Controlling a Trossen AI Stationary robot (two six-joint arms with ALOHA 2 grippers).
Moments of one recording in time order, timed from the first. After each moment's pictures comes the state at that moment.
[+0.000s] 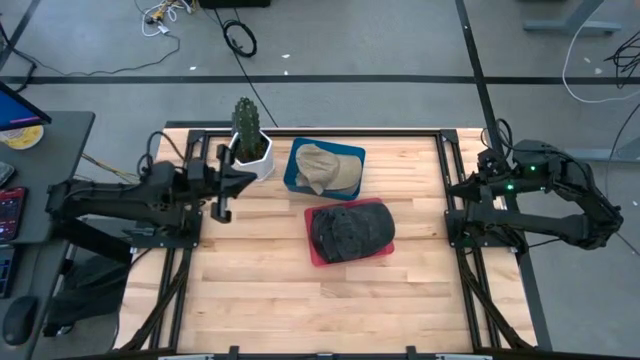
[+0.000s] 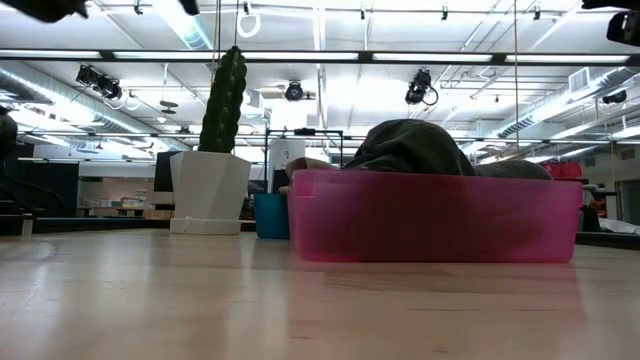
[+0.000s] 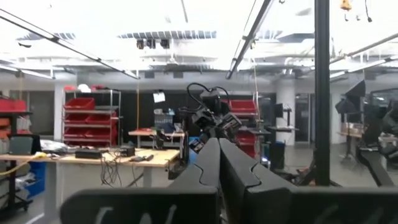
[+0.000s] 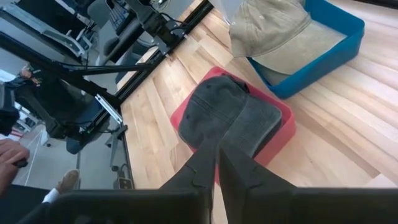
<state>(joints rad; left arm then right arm) 0.04 0.69 0.49 0.62 -0.04 -0.01 -0.34 0.42 1.04 -1.14 -0.28 0.59</state>
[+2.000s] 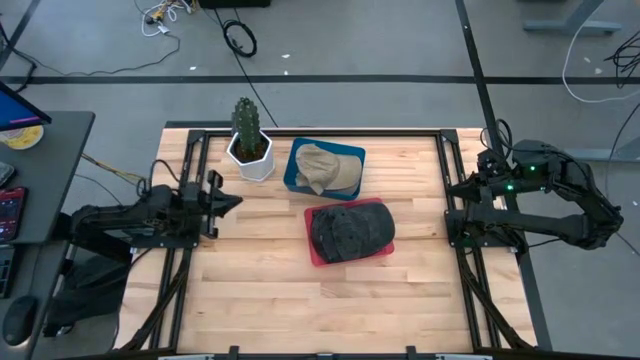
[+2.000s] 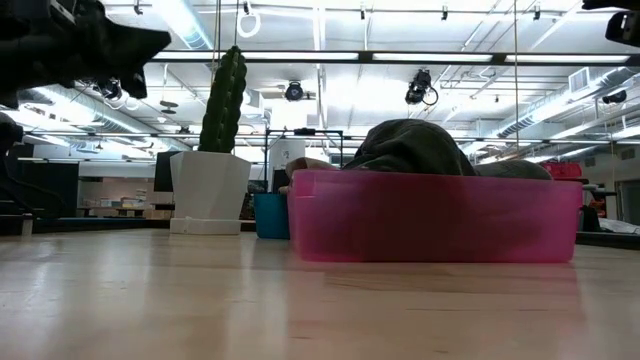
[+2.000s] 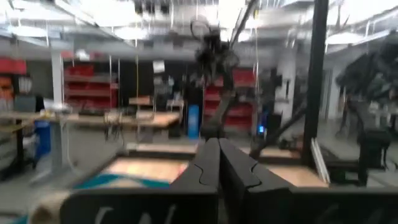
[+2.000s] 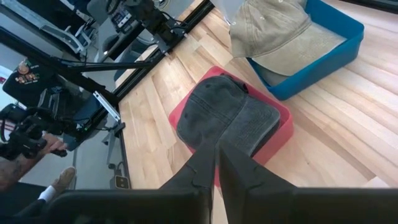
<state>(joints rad) 0.06 0.00 0.01 0.28 -0.02 -0.05 -0.34 0.42 1.04 -1.14 -0.28 0.57</state>
